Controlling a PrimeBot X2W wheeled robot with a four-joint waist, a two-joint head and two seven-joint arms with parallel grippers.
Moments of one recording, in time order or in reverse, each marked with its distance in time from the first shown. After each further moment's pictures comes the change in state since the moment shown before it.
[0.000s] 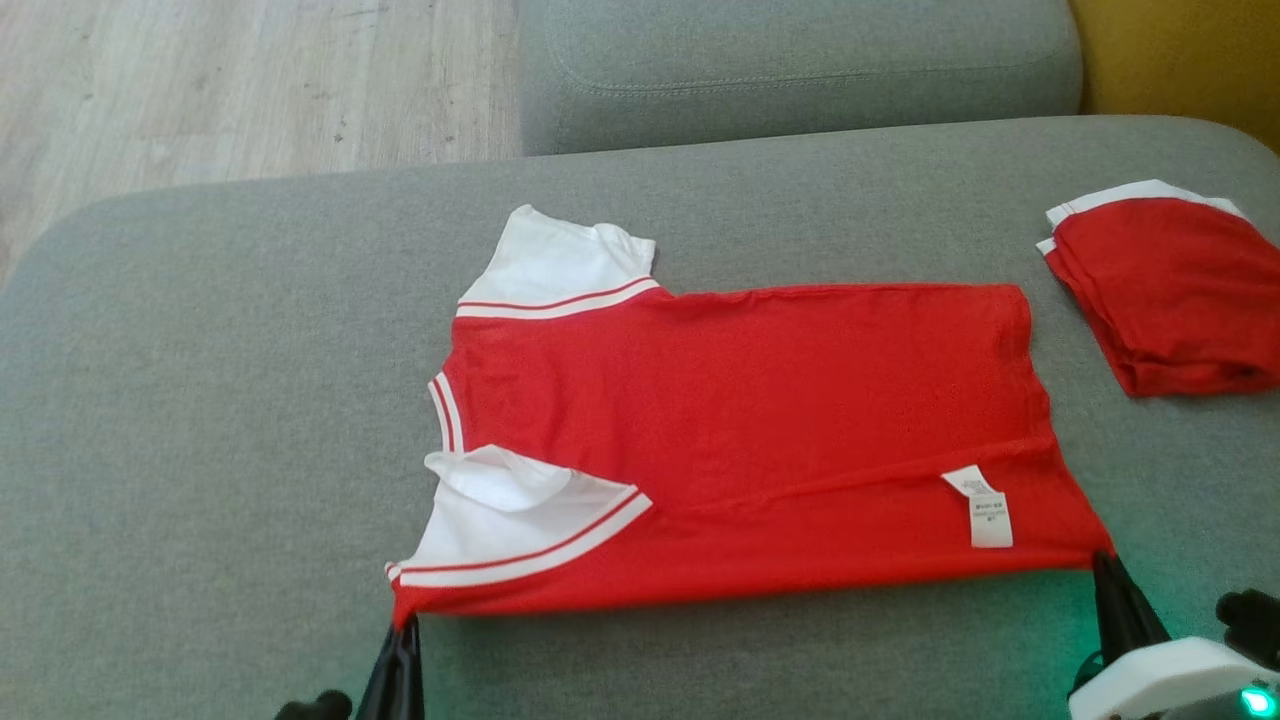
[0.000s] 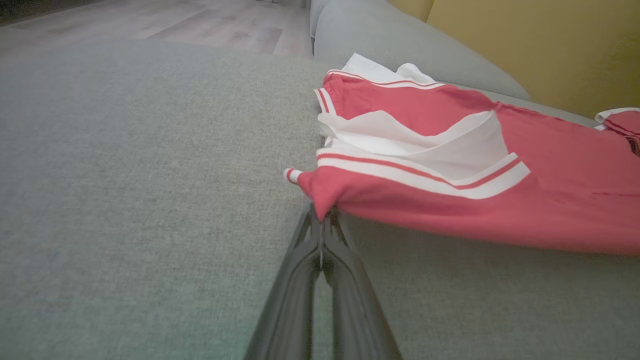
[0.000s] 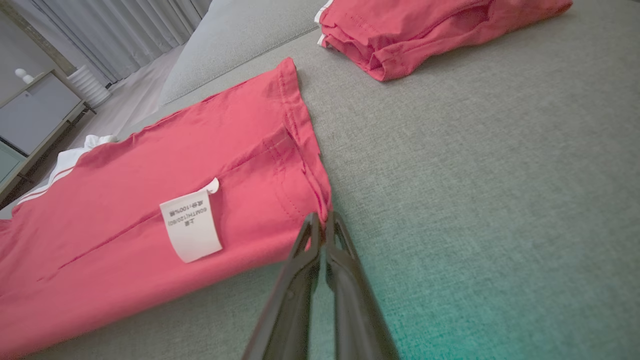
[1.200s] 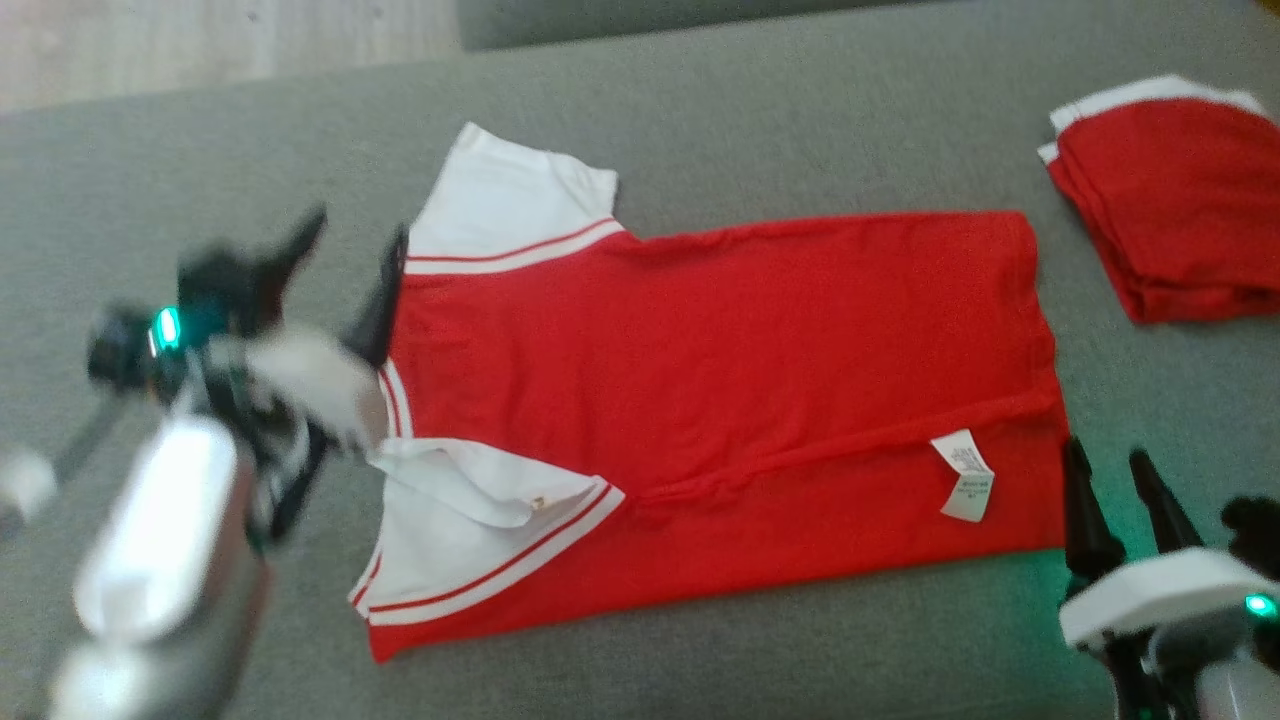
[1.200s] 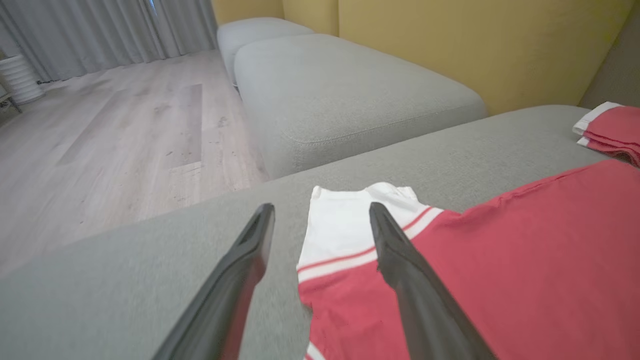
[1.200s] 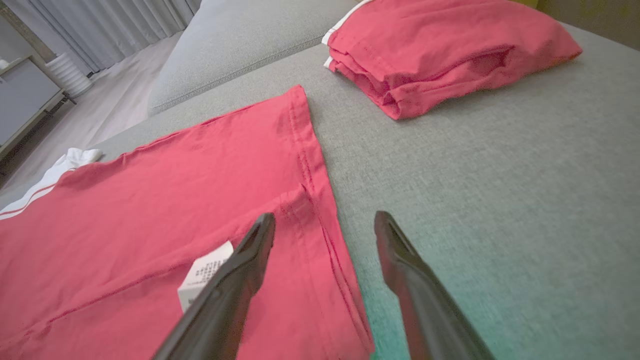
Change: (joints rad) left arm -0.536 0.220 -0.060 -0.128 0.023 -0.127 0.413; right arm -0.007 0.105 -0.109 -0.281 -0.152 0.000 0.144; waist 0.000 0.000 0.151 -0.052
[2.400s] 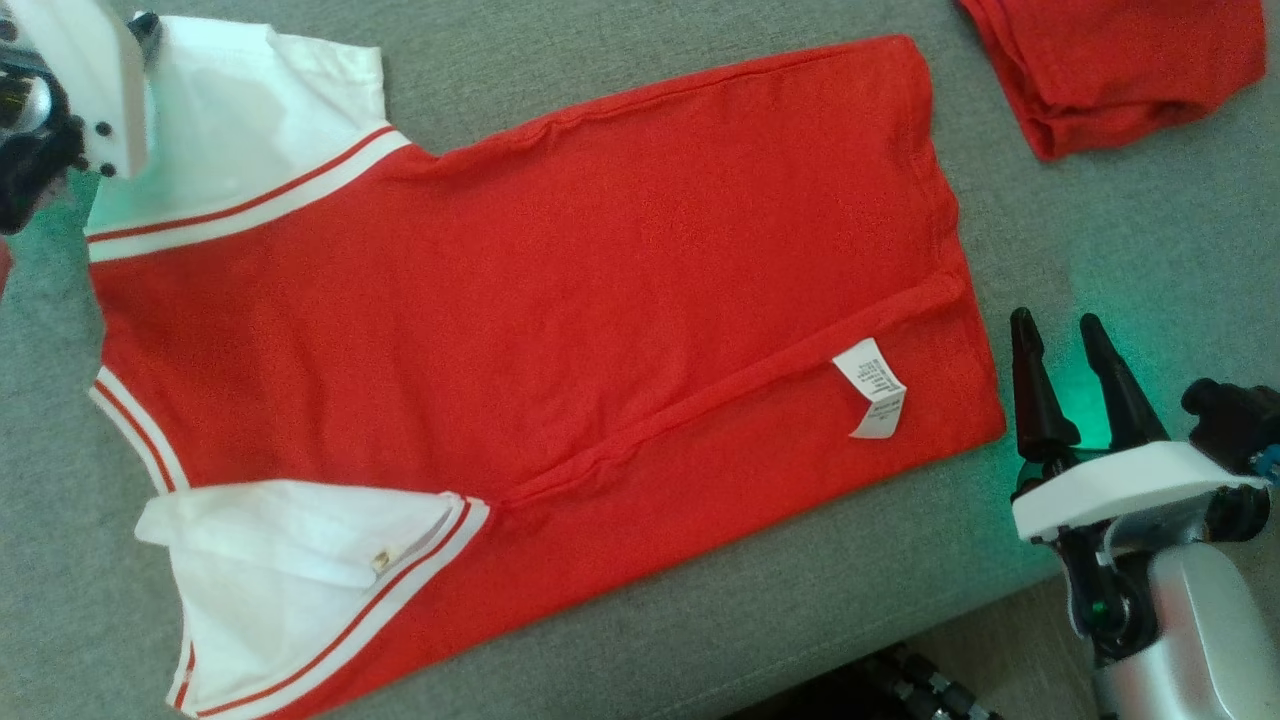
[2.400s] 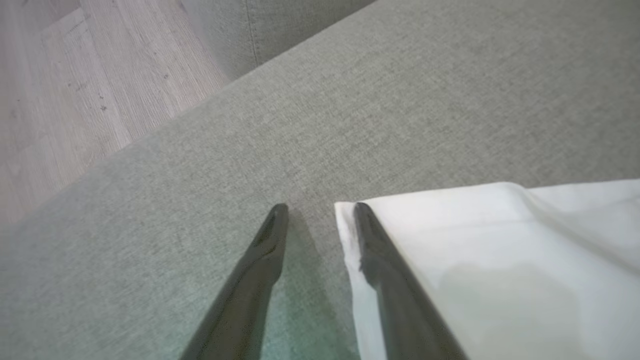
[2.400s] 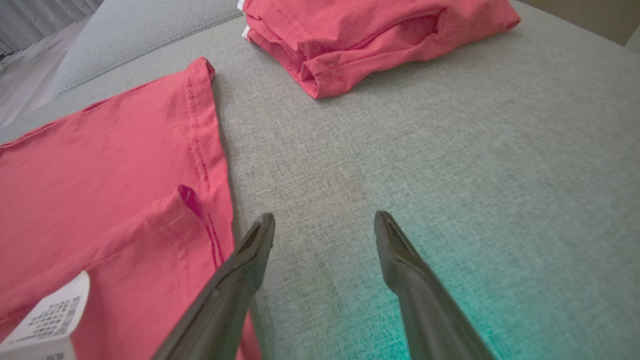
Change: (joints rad) left arm -0.802 0.257 -0.459 0.582 -0.396 -0.051 0.457; right arm -0.208 -0.017 0.128 0.023 0.034 0.000 -0.064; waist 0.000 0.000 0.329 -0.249
